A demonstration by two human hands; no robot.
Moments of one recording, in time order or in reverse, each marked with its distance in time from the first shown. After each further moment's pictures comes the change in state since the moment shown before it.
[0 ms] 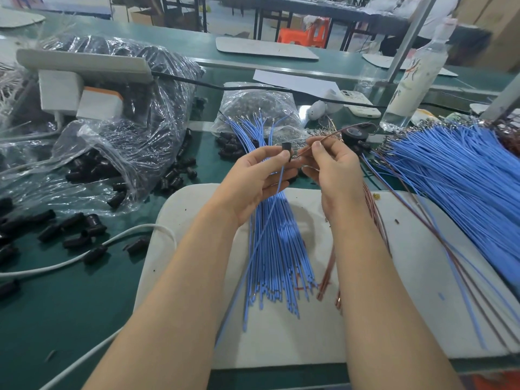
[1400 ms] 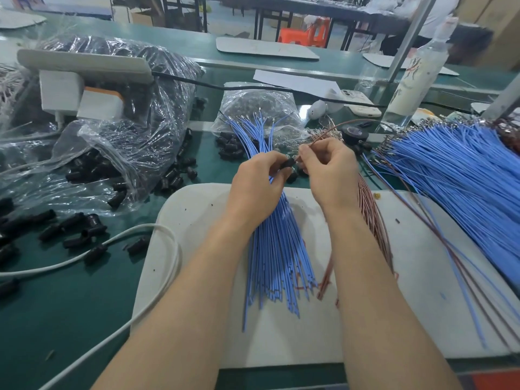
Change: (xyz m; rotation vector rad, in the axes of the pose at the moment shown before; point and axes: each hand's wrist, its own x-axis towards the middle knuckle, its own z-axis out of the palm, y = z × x) left_hand 0.000 -0.013 0.009 1.023 0.285 0.474; right_hand -0.004 0.002 0.001 -0.411 0.060 -0.197
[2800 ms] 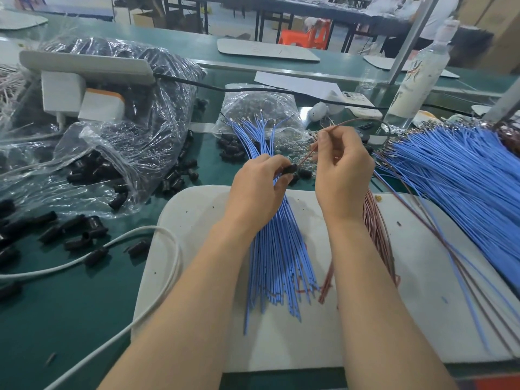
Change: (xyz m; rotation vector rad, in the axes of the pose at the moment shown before) left_hand 0.000 -0.004 0.001 0.171 -0.029 0.065; right_hand -0.001 -0.002 -0.001 -0.103 0.254 -0.339
